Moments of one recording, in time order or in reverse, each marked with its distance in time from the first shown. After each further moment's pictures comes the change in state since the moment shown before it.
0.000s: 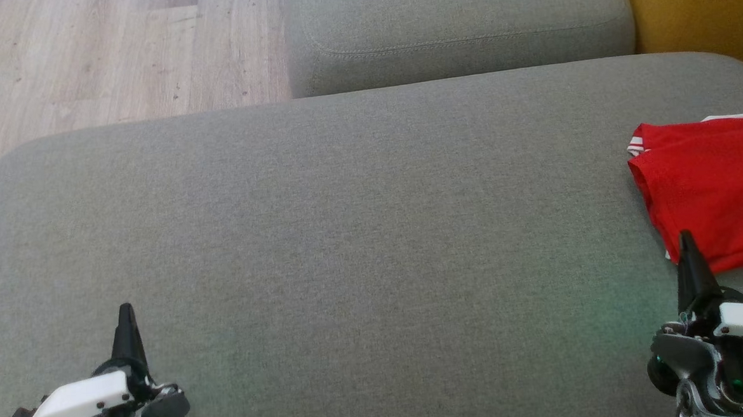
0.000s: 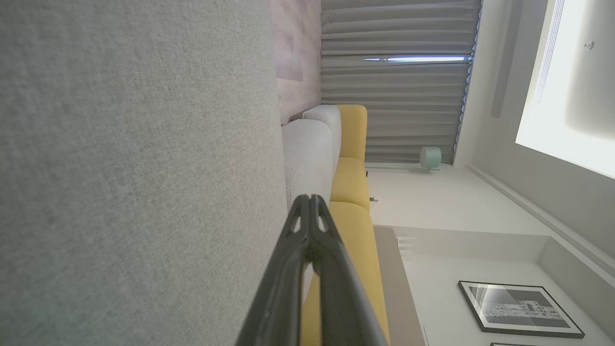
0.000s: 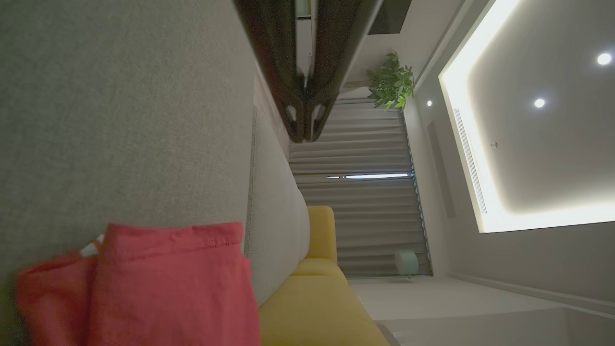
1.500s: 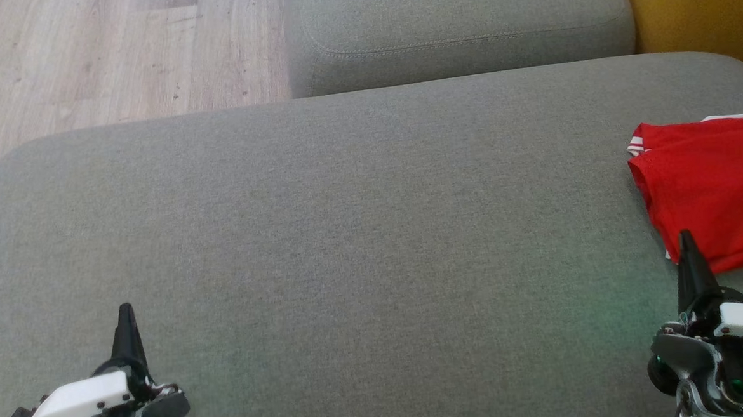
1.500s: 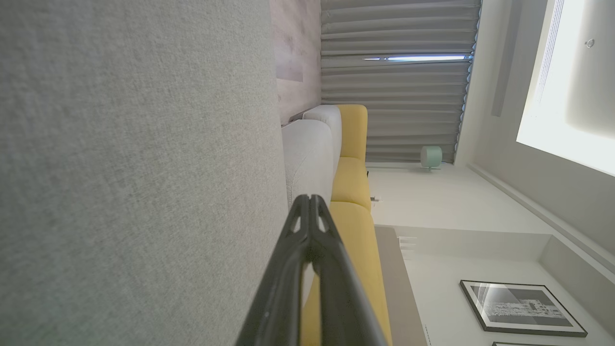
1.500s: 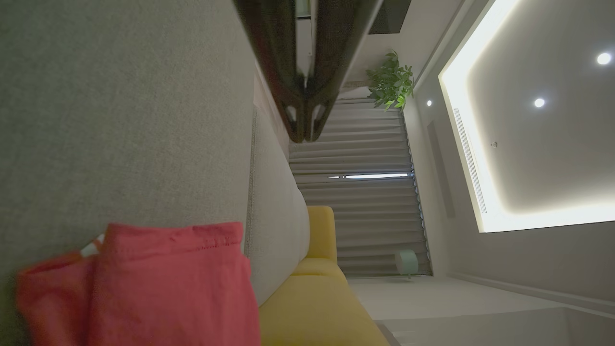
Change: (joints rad) left arm 0.000 -0.001 0.002 0.000 0.007 0.000 0.000; right arm 0.000 0.001 -0.002 0.000 0.000 0.000 0.001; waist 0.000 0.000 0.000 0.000
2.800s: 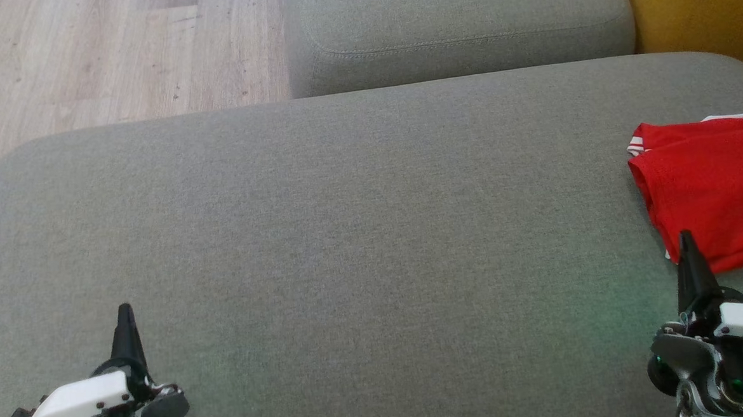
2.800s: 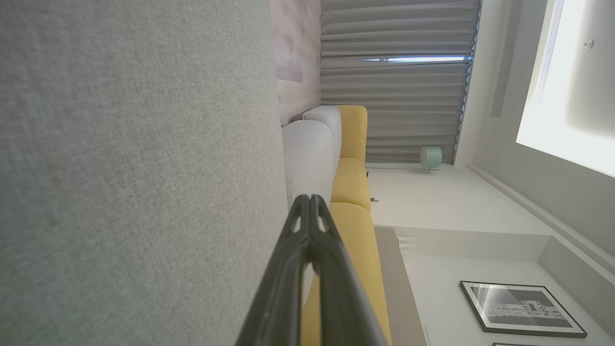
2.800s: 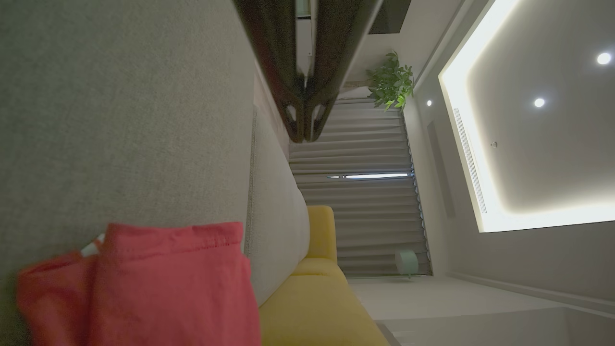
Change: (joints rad) left arm 0.000 -0.001 0.003 0.000 0.001 0.000 0.000; right arm 0.000 0.000 0.000 0.000 0.000 0.000 0.000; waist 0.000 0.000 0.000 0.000
